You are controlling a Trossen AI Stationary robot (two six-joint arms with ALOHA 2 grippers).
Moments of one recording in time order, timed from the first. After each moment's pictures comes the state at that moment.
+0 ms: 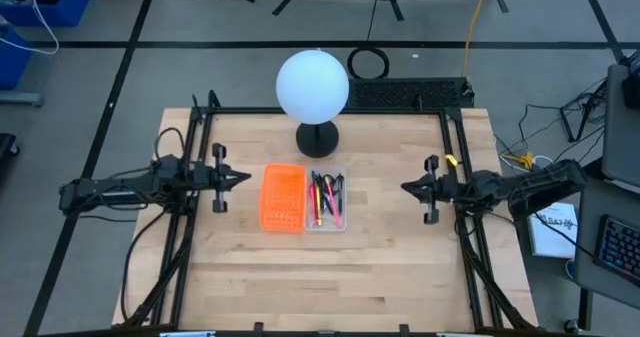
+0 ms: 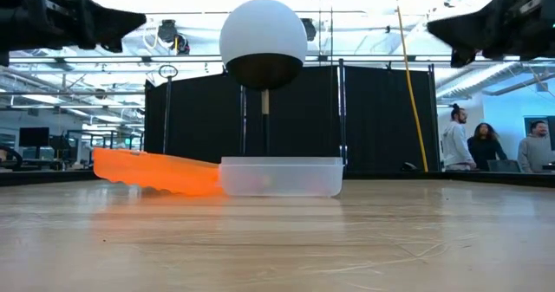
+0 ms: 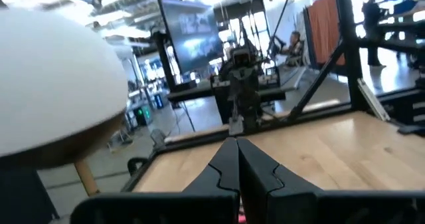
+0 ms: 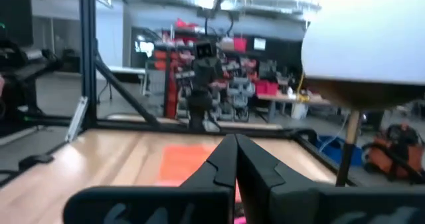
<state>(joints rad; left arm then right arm) 0.13 0.25 0.11 0.30 0.12 0.25 0.19 0.26 0.02 0.41 0.28 -0.11</state>
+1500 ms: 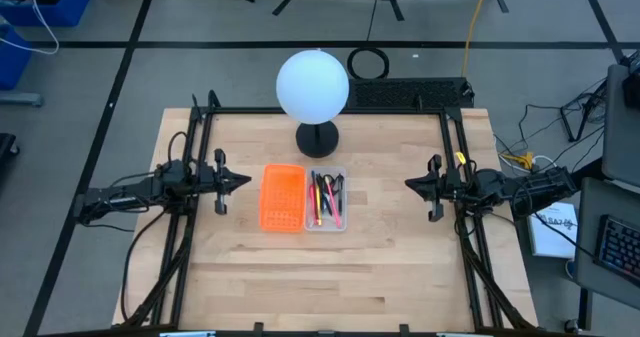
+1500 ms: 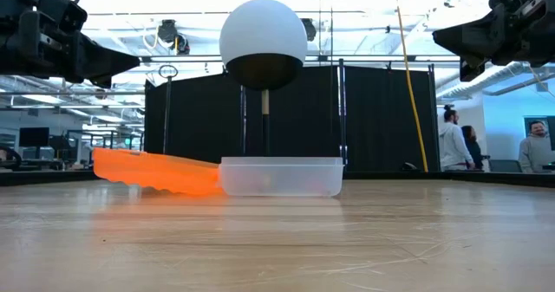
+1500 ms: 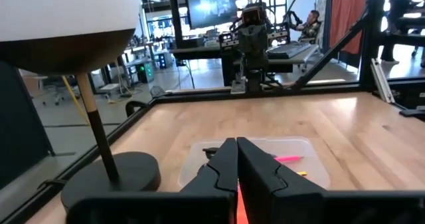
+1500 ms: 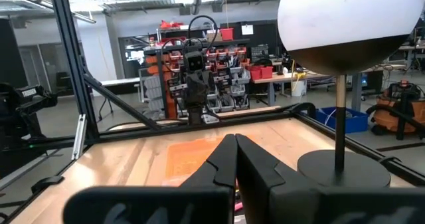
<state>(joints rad) 0.16 0.02 0.01 0.03 0.08 0.10 0.19 0.03 0.02 0.15 0.31 0.07</state>
